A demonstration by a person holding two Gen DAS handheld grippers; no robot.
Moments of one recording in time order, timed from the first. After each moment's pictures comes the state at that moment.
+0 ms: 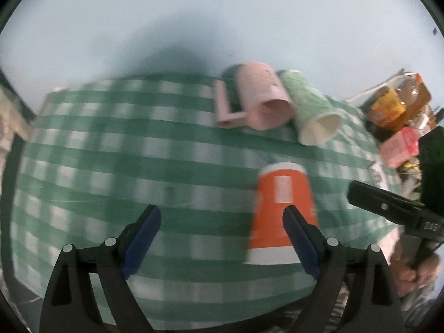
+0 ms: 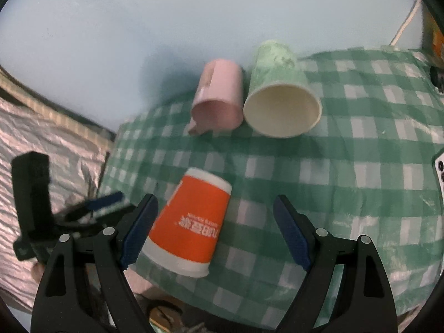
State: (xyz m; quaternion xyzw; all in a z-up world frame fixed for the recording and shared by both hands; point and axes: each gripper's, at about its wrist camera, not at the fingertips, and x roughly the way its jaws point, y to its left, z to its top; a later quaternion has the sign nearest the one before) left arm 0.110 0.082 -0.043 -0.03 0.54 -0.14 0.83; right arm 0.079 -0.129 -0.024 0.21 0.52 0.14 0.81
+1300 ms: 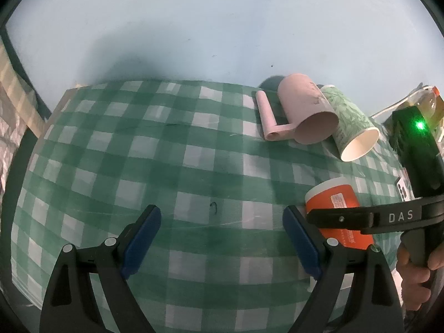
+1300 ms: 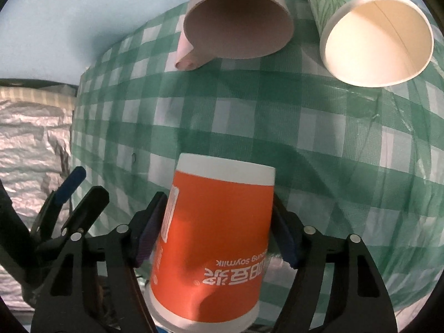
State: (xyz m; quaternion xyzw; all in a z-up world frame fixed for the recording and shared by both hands) left arm 0.125 0.113 -0.075 -0.04 0.50 -0.11 0.86; right arm 0.139 -0.061 -0.092 0.20 0.67 0.12 0.70
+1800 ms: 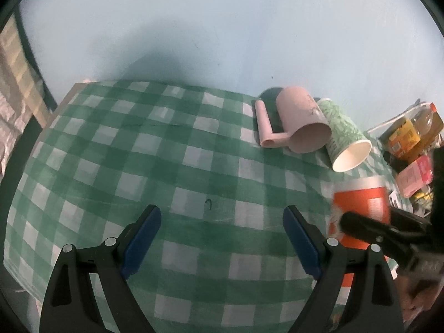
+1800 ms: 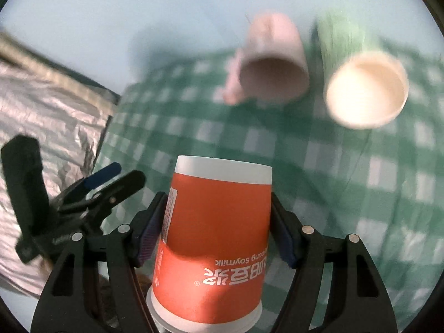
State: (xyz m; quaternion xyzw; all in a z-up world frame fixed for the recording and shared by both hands) left arm 0.109 0.117 -0.064 -0.08 0.48 -0.09 0.87; right arm 0.088 -0.058 -0.033 0.14 0.51 0.18 0.83
